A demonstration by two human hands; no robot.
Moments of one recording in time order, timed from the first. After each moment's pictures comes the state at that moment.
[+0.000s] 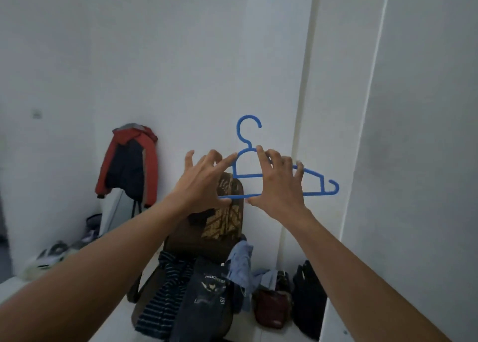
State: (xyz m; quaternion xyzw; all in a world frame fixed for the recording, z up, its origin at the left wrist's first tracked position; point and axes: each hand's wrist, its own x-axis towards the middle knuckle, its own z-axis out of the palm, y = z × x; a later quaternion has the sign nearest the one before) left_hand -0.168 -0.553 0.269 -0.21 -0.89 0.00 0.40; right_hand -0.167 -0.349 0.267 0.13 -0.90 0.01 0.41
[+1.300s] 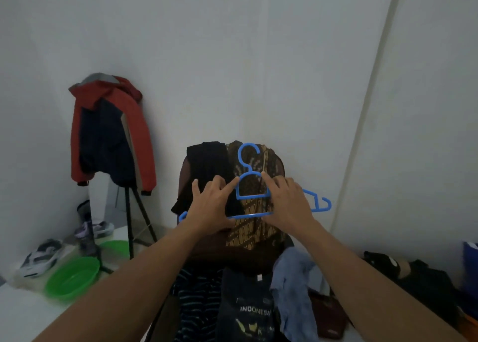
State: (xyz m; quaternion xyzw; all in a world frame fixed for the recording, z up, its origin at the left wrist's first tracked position) left_hand -0.717 -0.707 0.069 -0.17 -0.97 -0.05 0.18; right_hand -0.727 -0.487 0.066 0.16 -0.96 0.04 0.22
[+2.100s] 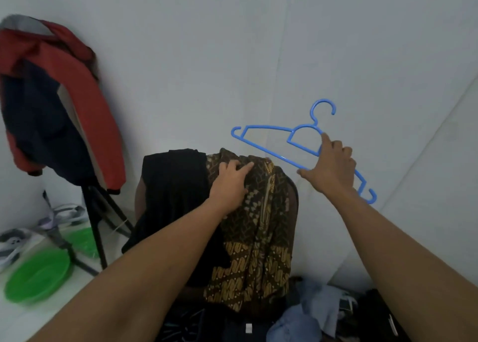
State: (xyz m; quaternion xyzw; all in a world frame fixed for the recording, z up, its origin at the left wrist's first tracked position) left_hand -1.126 -0.632 0.024 -0.09 -0.98 -0.17 0.10; right_hand -1.136 -0.397 0.087 -0.06 -0.98 0.10 0.18
